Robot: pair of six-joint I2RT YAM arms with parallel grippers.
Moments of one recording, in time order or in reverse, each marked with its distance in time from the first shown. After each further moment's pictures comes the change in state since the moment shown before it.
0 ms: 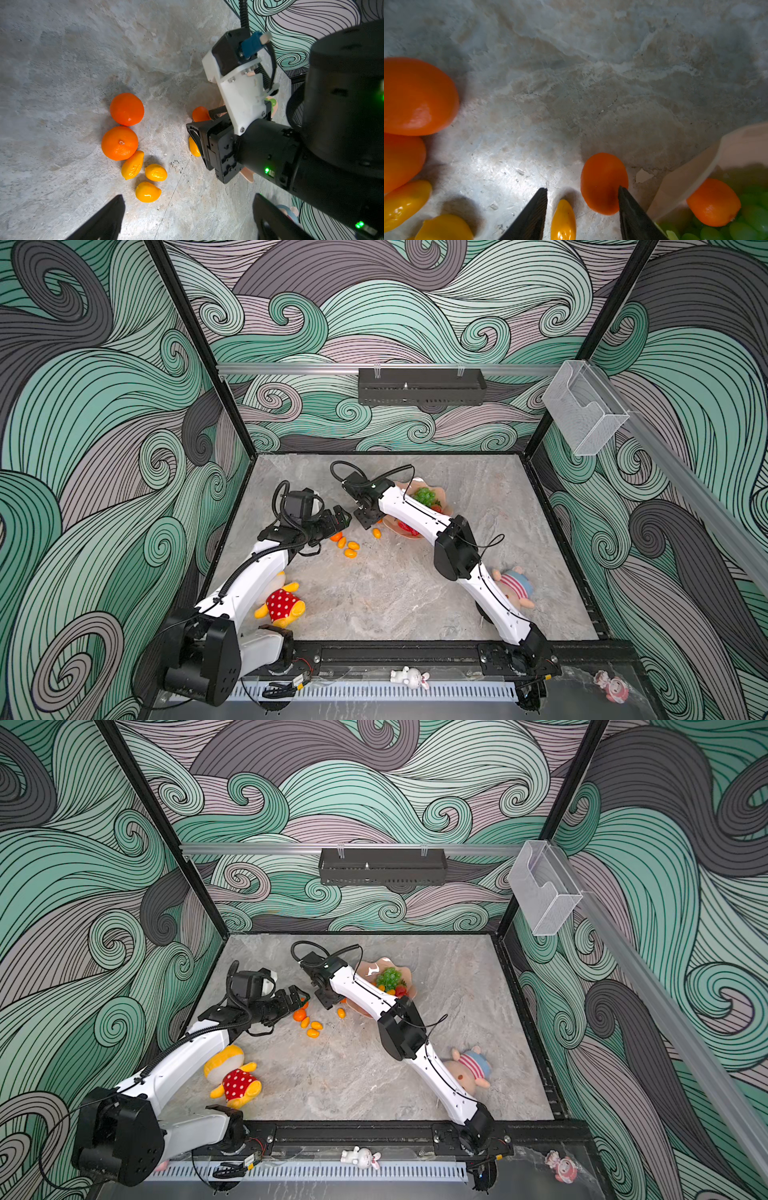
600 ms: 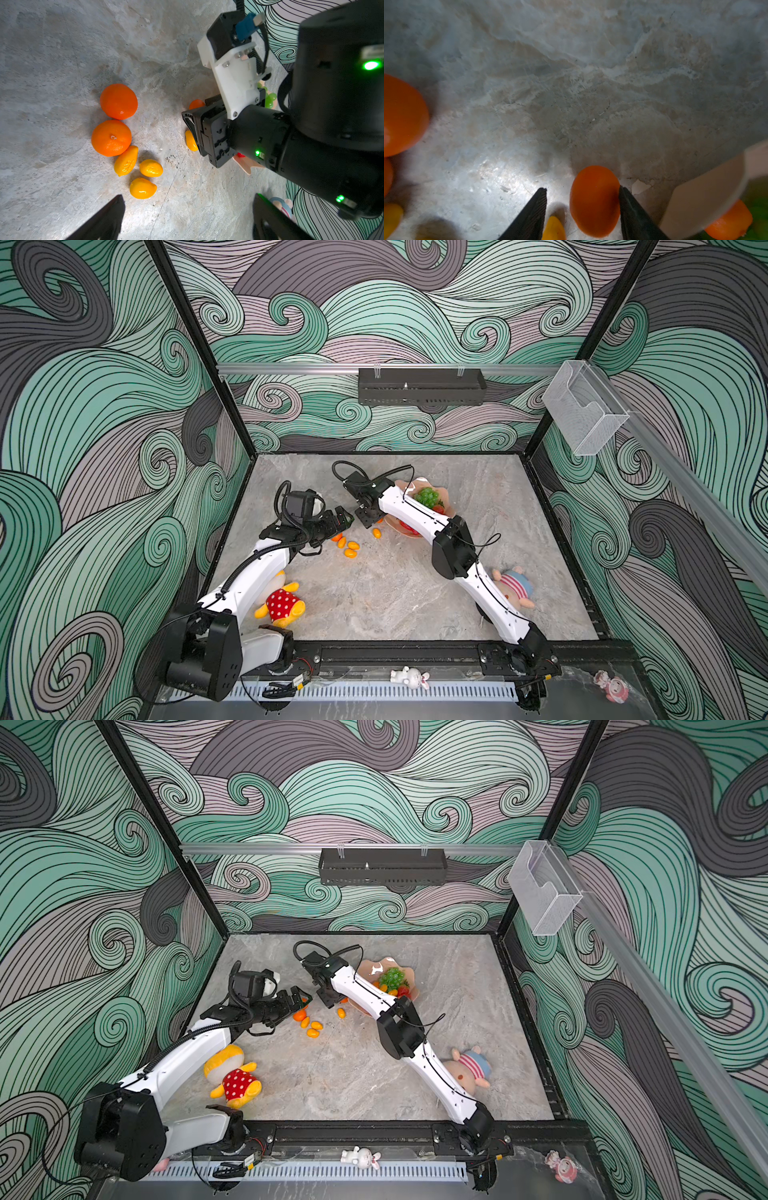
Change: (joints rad) left arm 0.000 0.018 0.000 0.003 0.040 0.000; right arm -0.017 0.052 0.050 -0.012 0.010 0.001
